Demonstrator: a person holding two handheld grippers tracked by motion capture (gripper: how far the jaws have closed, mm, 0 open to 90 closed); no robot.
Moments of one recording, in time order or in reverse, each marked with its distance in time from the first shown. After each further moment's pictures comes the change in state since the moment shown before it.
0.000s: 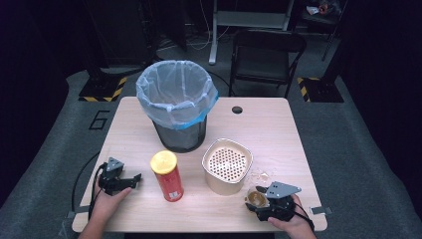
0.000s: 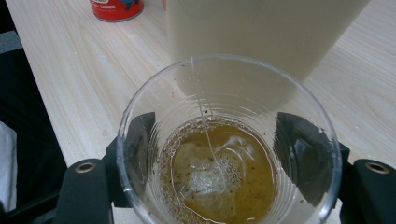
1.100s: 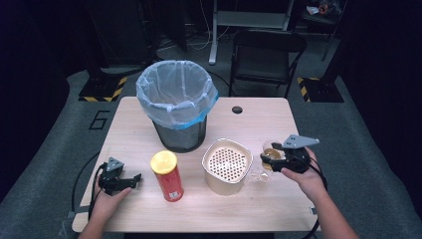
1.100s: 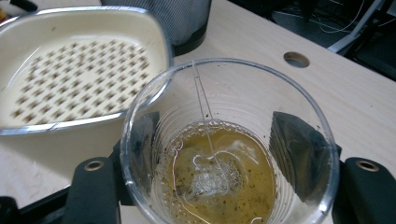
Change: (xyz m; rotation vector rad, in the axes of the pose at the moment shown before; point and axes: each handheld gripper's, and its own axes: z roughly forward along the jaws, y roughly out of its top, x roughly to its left) left arm 0.000 0.000 0.000 0.000 0.000 0.000; right arm -0.108 0.079 -0.022 -0.063 -0.135 0.038
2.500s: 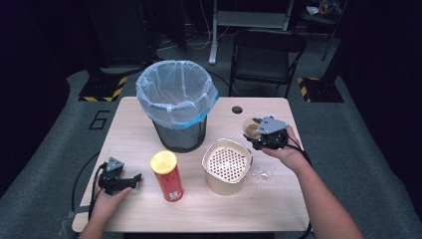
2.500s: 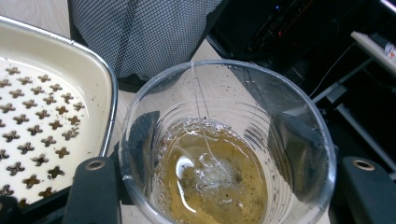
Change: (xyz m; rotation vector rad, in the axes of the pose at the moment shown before) left arm 0.000 0.001 0.000 0.009 -0.005 0.002; right arm 0.000 0.055 0.057 -0.073 -0.097 -0.428
